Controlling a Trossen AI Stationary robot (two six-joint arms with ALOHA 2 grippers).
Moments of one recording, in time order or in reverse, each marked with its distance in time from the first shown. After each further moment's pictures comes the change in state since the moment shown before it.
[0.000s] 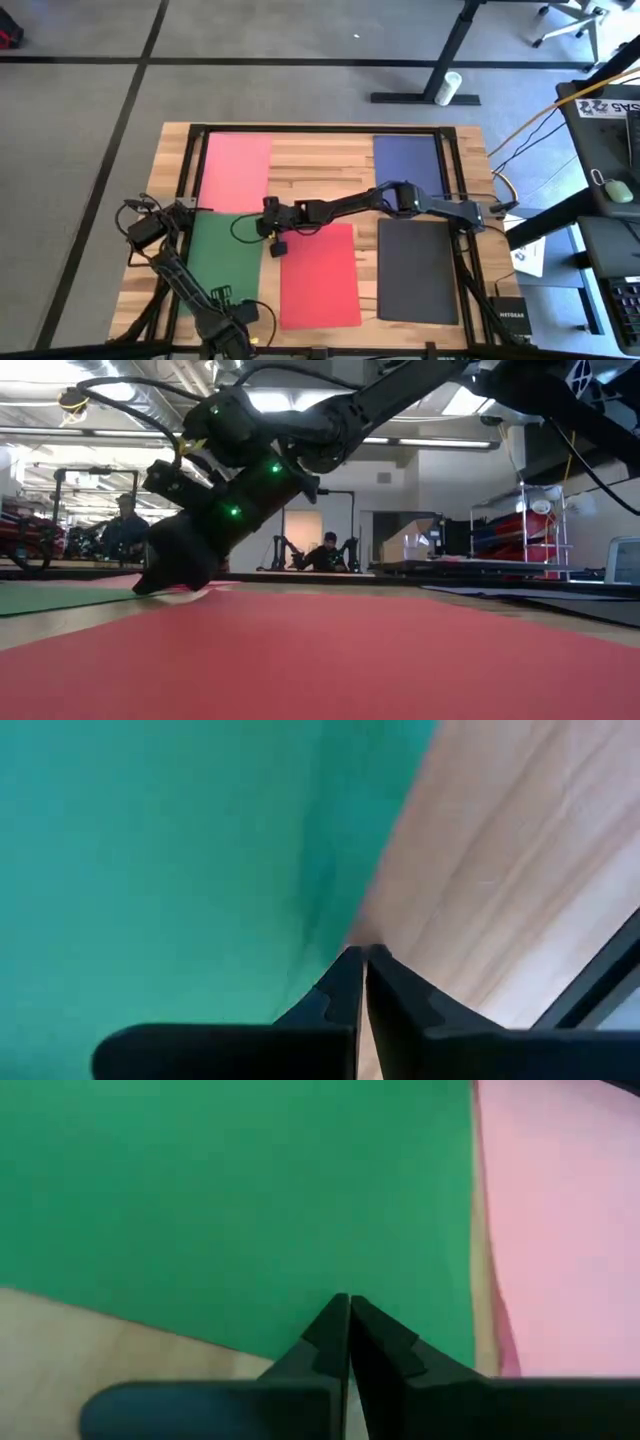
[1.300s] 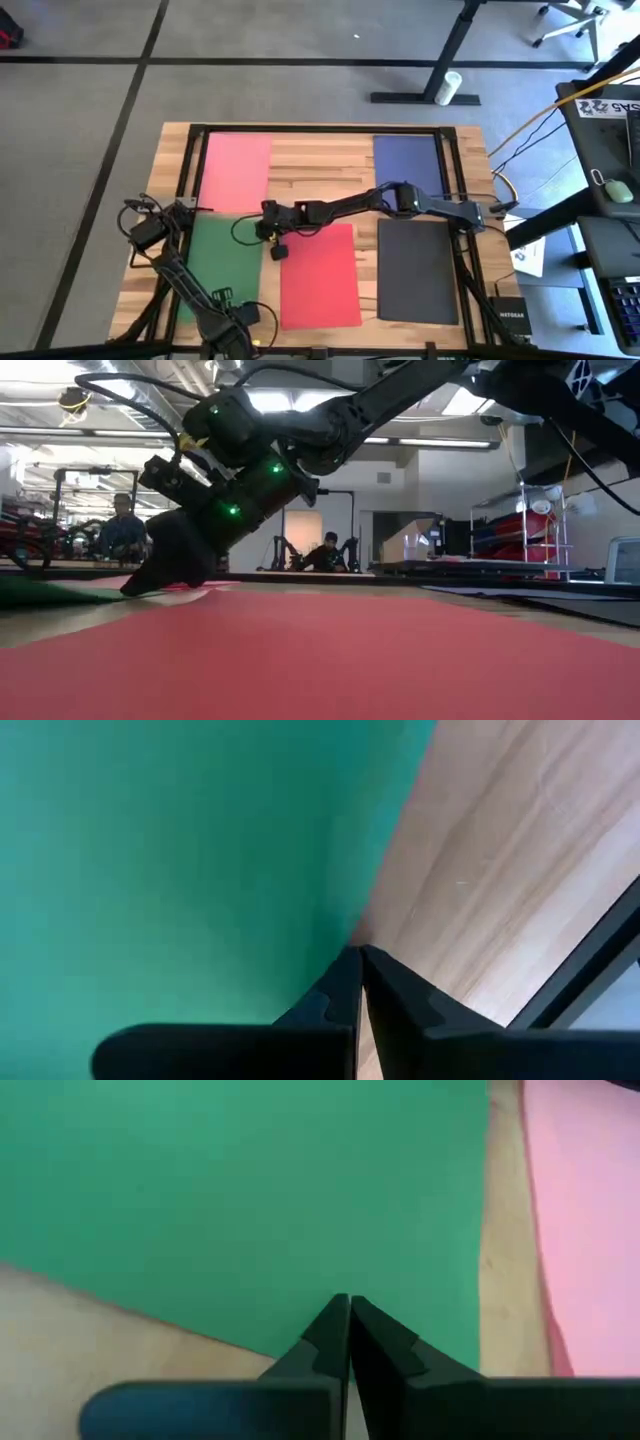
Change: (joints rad) left arm -0.001 0.009 0.033 0.003 0.025 0.005; right arm 0.002 0.002 -0.002 0.024 -0.081 0.000
